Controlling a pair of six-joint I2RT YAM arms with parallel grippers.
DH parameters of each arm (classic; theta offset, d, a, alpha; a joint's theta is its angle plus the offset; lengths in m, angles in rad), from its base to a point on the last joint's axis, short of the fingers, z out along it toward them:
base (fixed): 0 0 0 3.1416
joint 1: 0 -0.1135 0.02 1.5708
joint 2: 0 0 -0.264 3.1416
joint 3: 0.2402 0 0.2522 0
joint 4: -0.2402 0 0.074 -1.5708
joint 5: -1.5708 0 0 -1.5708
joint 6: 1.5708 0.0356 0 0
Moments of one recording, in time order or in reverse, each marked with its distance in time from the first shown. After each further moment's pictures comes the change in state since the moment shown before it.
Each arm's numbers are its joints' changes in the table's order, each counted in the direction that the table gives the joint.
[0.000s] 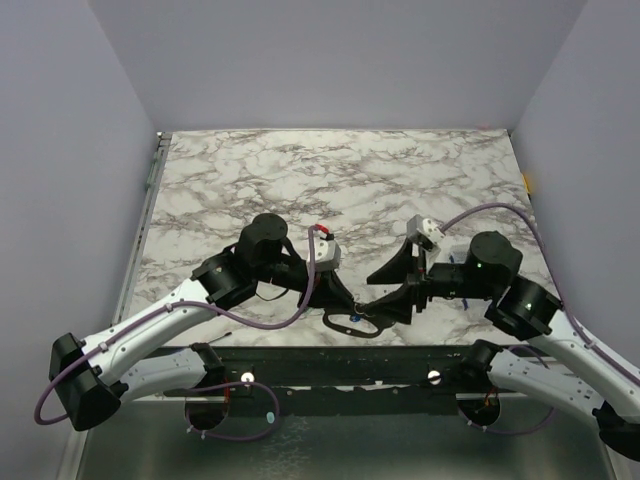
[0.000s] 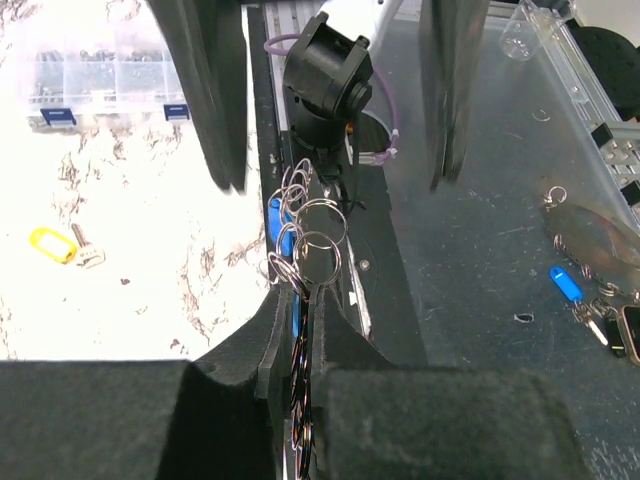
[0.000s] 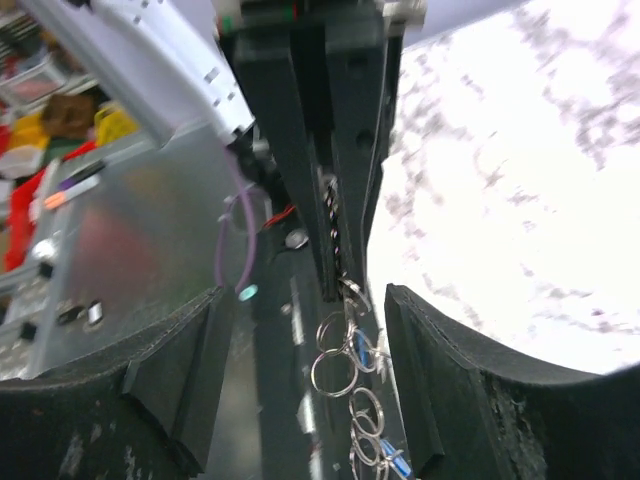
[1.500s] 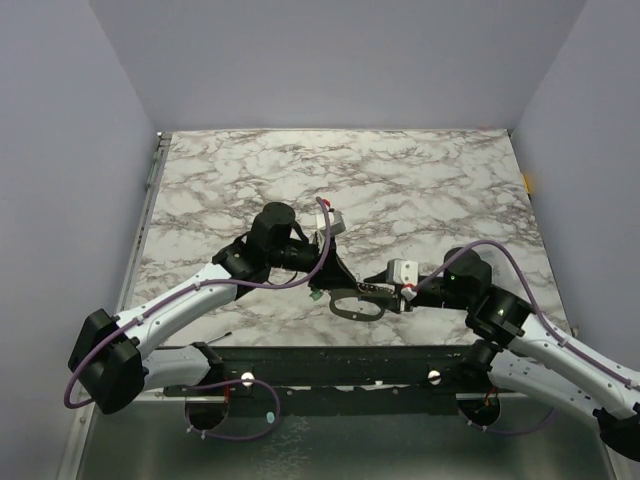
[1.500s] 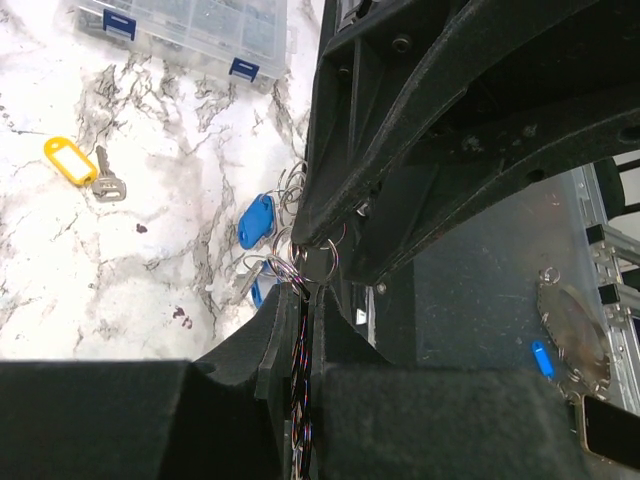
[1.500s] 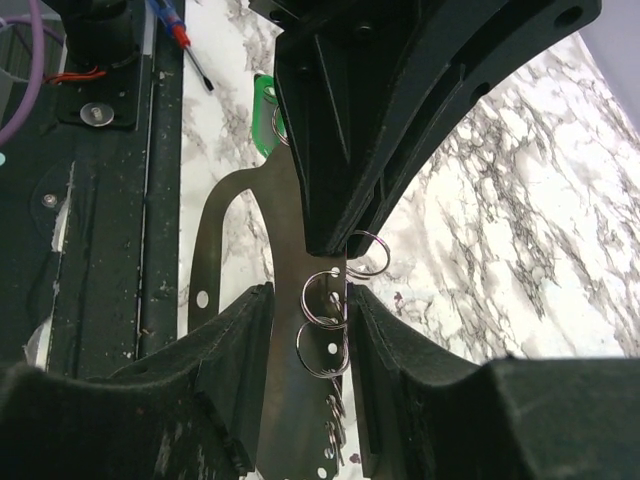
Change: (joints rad) left arm -0.116 0.166 -0.046 0.173 0.036 -0.276; right arm -0.008 -0.040 -0.230 0.105 -0.149 -0.674
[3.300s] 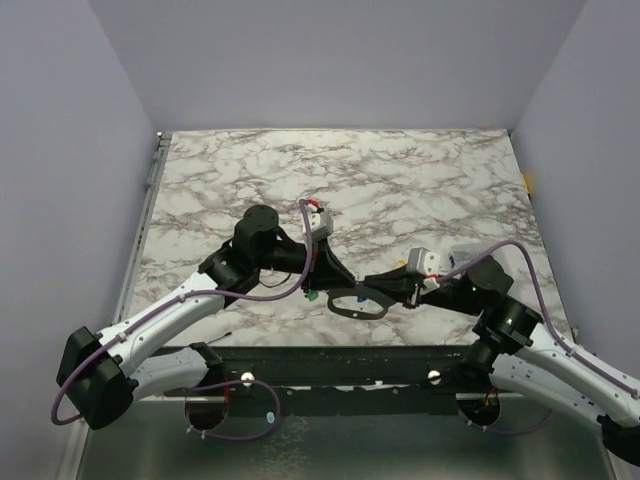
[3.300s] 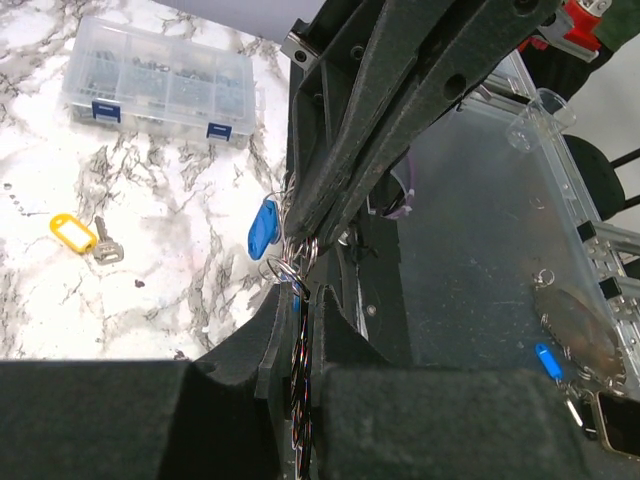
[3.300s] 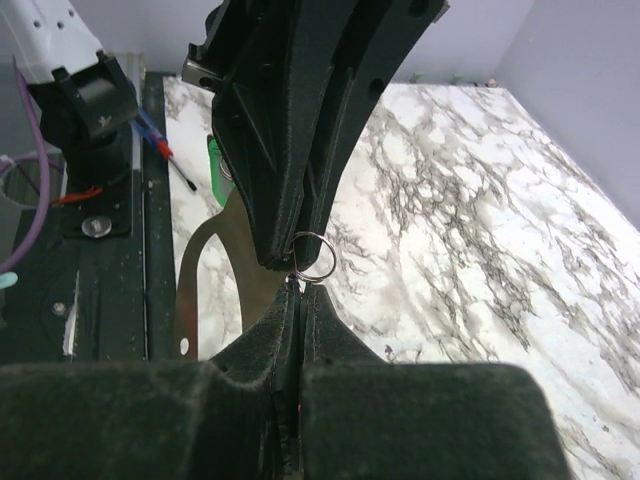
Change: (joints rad) left arm -0.004 -0.100 -0.032 0.095 -0.060 -0.003; right arm -0.009 -0.076 -0.029 0.176 -0.090 0.182
